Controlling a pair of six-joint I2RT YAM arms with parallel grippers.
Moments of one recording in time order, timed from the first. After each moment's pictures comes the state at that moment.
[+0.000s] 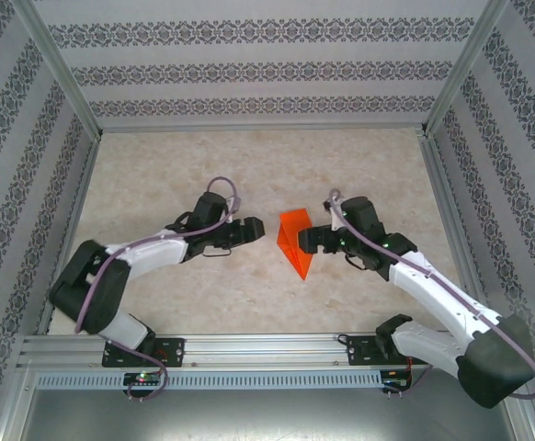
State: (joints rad) left arm -0.54 1.58 0.79 0.07 0.42 -0.81; right arm 0.43 1.05 0.69 -0.41 -0.23 0.35
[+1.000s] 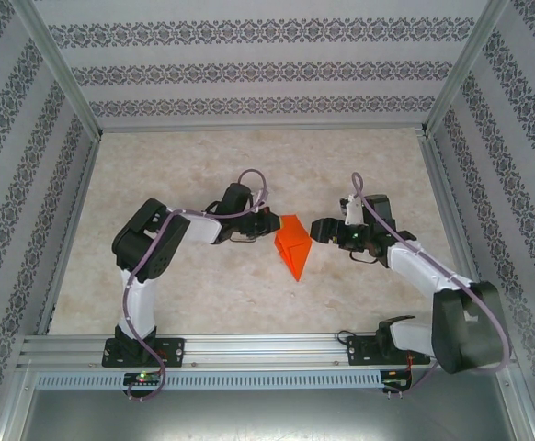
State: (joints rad) left arm -0.51 2.01 0.99 0.35 0.64 -0.84; right arm 0.18 1.30 0.61 -0.16 -0.64 0.45
